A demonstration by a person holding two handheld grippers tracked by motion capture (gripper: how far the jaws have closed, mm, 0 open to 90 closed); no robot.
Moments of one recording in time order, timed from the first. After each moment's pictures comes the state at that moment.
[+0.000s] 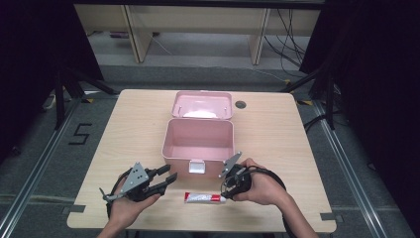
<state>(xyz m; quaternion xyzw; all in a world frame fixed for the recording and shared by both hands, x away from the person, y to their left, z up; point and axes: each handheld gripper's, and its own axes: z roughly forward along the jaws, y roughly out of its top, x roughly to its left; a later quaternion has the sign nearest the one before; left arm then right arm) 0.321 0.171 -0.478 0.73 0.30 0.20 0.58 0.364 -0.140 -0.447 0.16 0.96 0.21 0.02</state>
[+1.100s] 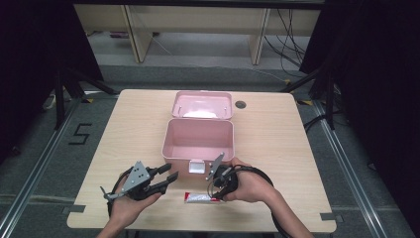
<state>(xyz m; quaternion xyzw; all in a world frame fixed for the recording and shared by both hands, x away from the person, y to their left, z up) 0.321 0.168 -0.474 0.73 0.30 0.21 0.58 0.368 -0.107 -0.449 0.12 0.98 0.15 0.02</state>
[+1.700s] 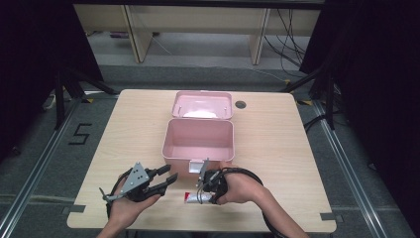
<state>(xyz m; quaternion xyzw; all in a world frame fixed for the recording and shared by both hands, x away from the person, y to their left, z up) 0.318 0.170 -0.476 0.73 0.30 0.21 0.58 0.365 -0.079 -0.459 0.08 0.99 0.09 0.01</state>
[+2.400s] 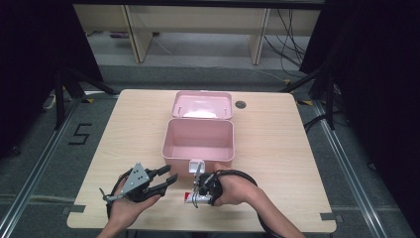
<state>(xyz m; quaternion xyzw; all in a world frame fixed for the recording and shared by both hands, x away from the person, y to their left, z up) 0.318 0.170 -0.477 0.73 0.30 0.20 0.58 0.364 -0.067 -0.470 0.05 1.00 0.06 0.02</state>
